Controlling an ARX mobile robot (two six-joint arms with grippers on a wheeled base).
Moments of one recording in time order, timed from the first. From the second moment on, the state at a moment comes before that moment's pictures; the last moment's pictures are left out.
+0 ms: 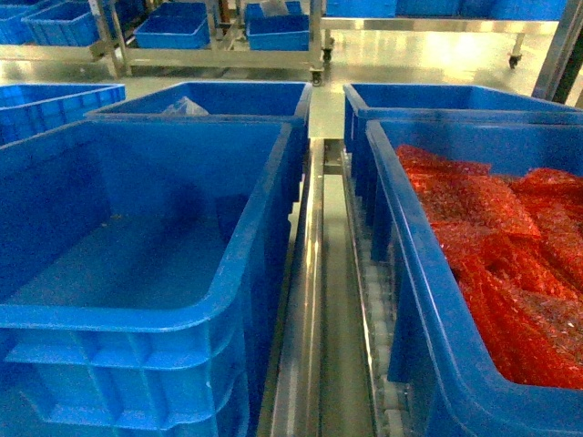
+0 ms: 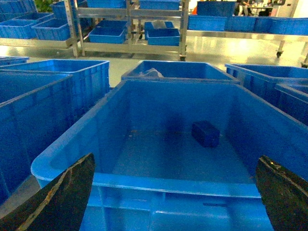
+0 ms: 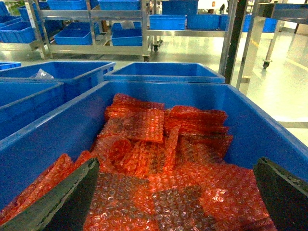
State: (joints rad) left arm 0.00 0.01 0.01 -0.01 0.00 -0.01; right arm 0.00 0.01 0.01 -0.01 0.00 0.00
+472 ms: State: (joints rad) left arm 0.00 0.01 0.01 -0.01 0.00 -0.01; right arm 0.00 0.01 0.01 -0.01 0.00 0.00
